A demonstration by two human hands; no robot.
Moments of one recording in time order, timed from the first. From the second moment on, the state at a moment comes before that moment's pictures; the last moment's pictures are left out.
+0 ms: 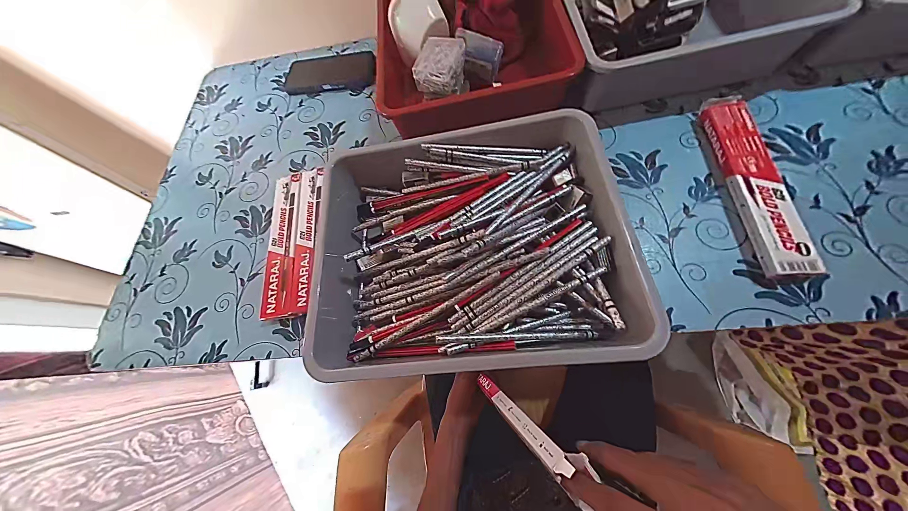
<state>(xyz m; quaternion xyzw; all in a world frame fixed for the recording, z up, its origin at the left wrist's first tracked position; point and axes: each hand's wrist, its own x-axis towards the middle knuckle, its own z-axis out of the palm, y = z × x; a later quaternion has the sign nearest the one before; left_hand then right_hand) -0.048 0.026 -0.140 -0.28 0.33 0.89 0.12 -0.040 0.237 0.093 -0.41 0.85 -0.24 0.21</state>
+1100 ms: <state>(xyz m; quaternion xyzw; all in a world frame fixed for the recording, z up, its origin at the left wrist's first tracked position) -0.046 0.014 -0.160 -0.21 0.31 0.91 0.15 -0.305 0.101 0.104 -0.46 0.88 -0.03 0.10</state>
